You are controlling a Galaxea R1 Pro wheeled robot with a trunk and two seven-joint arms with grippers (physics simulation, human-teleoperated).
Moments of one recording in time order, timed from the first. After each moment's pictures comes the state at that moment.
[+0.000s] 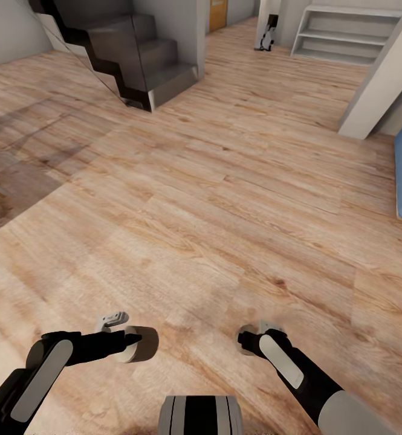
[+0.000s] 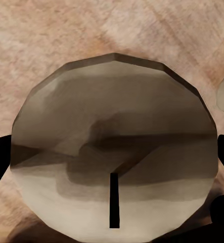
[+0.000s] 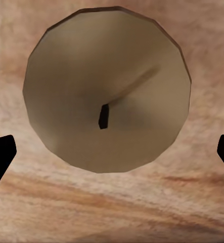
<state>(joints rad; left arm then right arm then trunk) -0.32 0.30 -0.14 -1.44 0.81 0.99 0.06 -0.58 -0.11 0.57 -0.91 -1.08 0.48 -0.64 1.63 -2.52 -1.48</state>
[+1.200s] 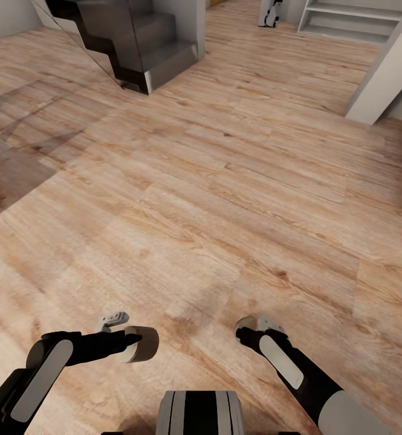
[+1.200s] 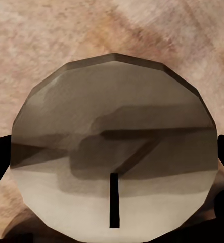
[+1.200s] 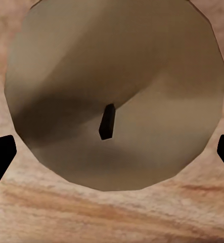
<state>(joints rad) -0.32 0.30 -0.14 -1.44 0.81 0.99 0.06 -0.58 -0.11 0.57 -0.91 -1.08 0.40 -0.58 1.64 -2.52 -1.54</state>
